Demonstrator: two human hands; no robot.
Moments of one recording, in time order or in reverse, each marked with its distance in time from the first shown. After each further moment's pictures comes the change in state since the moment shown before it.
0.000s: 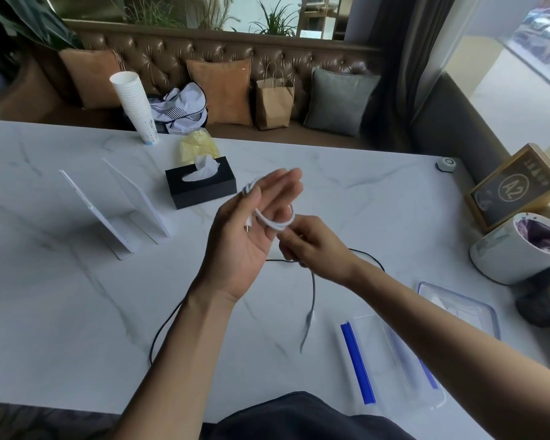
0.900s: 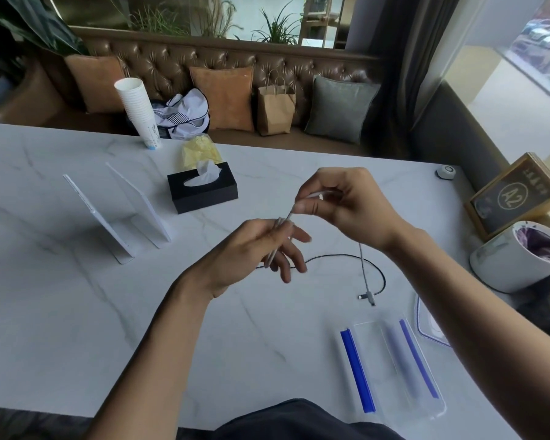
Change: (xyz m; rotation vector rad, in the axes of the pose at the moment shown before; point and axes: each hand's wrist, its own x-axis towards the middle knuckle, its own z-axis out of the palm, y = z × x) left_hand -0.001 0.016 -0.011 0.870 -0.174 -0.352; right_hand 0.013 -0.041 -0.064 -0.288 0.146 -0.294
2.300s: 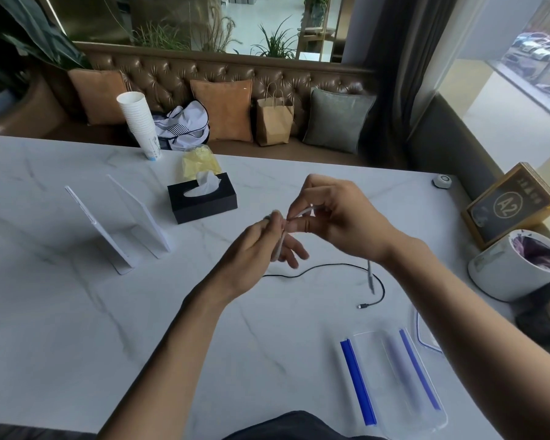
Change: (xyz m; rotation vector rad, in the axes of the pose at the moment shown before) left_hand 0.018 -0.010 0.010 0.032 0.201 0.090; right_hand 0.005 -0.005 0.001 -0.188 -0.082 -0.093
